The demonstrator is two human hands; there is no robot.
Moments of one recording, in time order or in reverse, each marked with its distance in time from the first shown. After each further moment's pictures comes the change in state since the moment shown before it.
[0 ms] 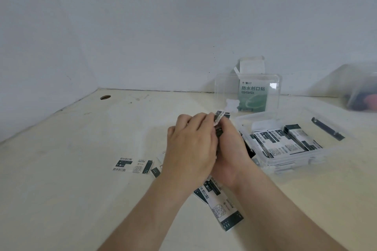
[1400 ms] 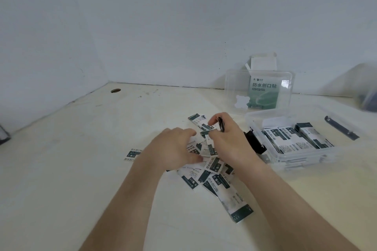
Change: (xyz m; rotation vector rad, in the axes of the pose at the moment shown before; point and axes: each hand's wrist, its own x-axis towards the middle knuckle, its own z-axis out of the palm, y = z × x) left_hand 0.004 -0.061 -0.017 -0.062 -0.742 -0.246; right_hand 0.001 0.002 0.000 -1.065 0.148 -0.391
